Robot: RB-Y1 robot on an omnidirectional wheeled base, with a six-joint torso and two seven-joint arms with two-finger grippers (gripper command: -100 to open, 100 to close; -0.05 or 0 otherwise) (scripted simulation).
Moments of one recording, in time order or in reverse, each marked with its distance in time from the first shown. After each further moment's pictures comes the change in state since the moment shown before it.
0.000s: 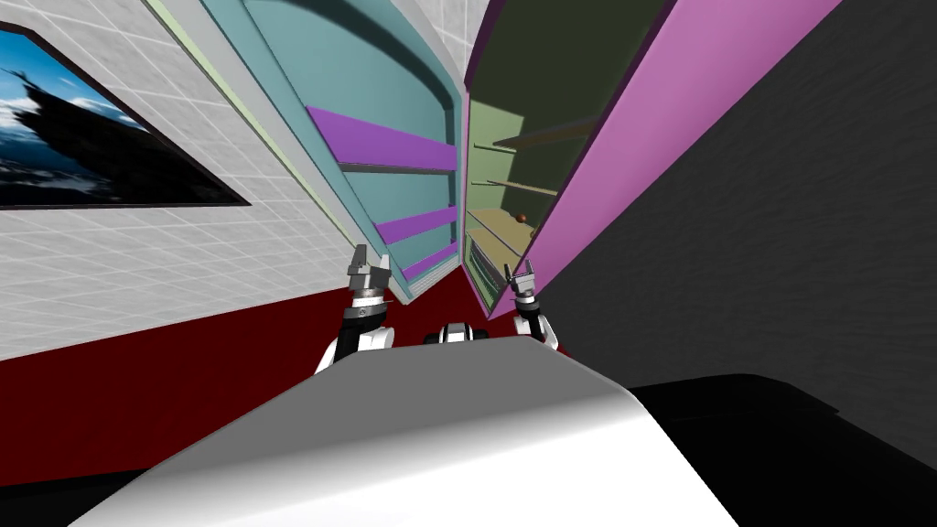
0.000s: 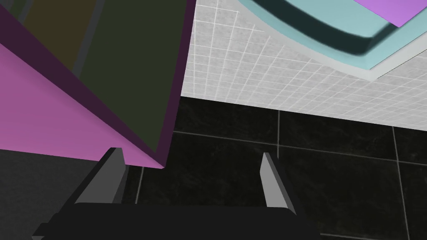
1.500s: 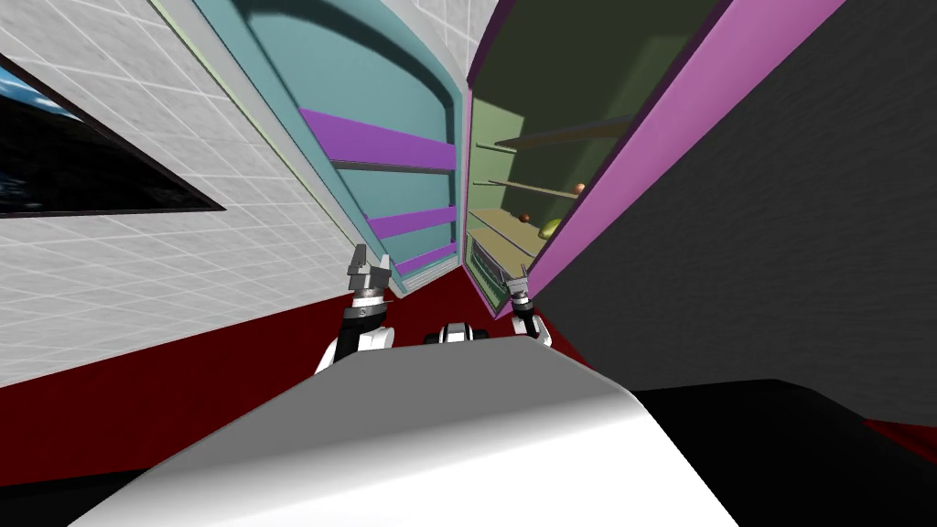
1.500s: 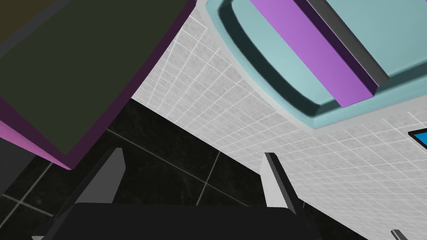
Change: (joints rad) left arm 0.000 0.000 0.000 0.000 0.000 0.000 0.000; right arm -0.091 0.014 -0.045 0.238 0.085 -0.081 0.384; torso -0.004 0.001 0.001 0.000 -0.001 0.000
